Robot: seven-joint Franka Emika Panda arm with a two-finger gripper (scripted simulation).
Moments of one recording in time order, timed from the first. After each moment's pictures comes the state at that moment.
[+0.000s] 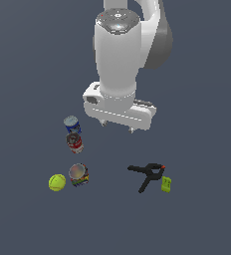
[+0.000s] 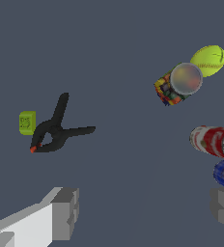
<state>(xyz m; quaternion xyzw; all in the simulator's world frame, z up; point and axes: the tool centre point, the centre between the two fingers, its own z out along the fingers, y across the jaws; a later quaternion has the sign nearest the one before) 0.029 0.007 0.266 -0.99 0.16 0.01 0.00</state>
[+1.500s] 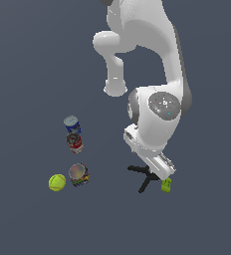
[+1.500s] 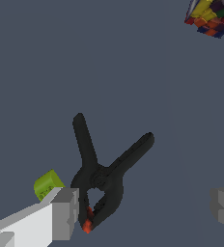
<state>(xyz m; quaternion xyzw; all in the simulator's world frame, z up) 0.091 0.105 0.137 -0.89 0.45 0.00 0.00</state>
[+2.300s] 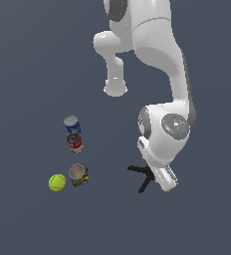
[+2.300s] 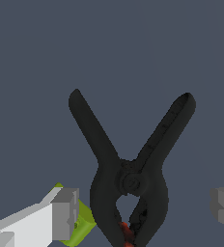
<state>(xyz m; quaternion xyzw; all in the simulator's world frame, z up) 0.100 0.147 0.077 -0.83 0.56 0.00 0.00</state>
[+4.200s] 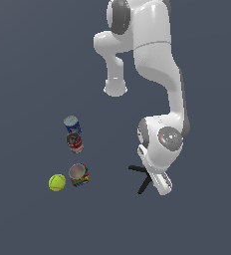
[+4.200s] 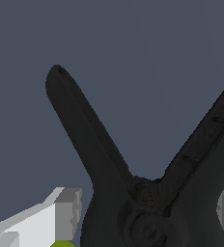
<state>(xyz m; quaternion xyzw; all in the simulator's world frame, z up) 0.104 0.152 0.024 -0.82 0.57 0.00 0.00</state>
